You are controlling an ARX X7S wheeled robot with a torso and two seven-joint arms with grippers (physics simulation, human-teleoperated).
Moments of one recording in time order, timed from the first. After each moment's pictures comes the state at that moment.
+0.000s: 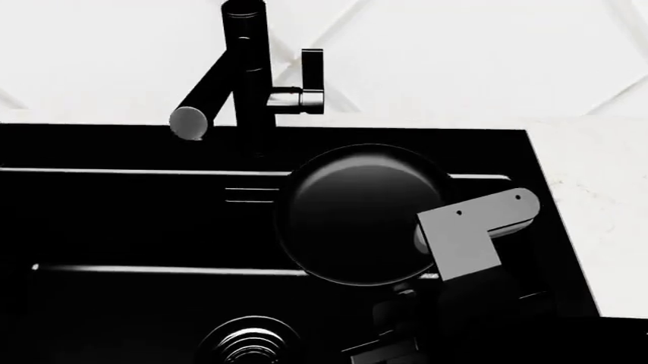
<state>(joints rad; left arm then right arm) -0.49 -0.52 -0.12 0.61 -0.39 -1.21 0.06 0.85 0.65 -0.44 -0.21 1.40 1.22 0.61</state>
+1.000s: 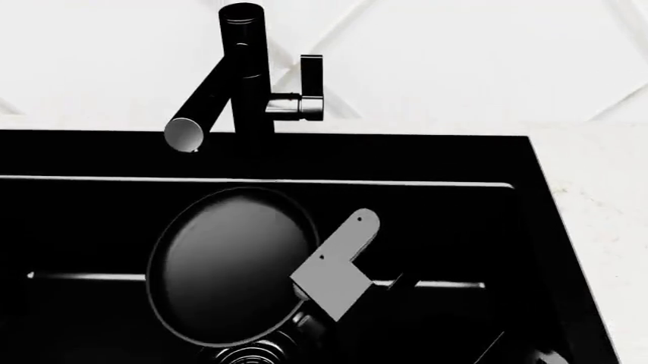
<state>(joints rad) -0.47 -0.53 -0.13 0.60 -0.40 -1.18 0.06 0.96 0.53 -1.00 0.03 0.75 0.78 -0.11</state>
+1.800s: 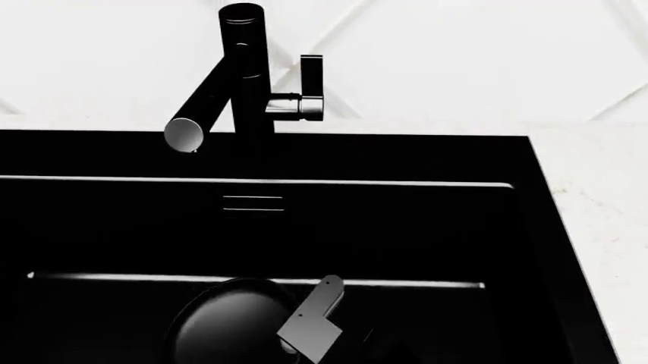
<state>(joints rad) -0.44 -0.54 -0.17 0.60 -0.42 -1.18 0.06 0.94 0.11 -1.17 1.05 0.49 0.26 -0.49</state>
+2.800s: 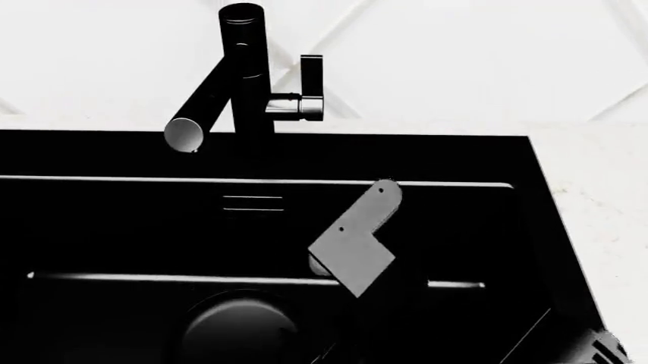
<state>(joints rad) -0.44 -0.54 -0.16 0.61 -0.43 -1.19 0.04 1.01 0.61 -0.92 -0.09 0.85 0.87 -0.13</state>
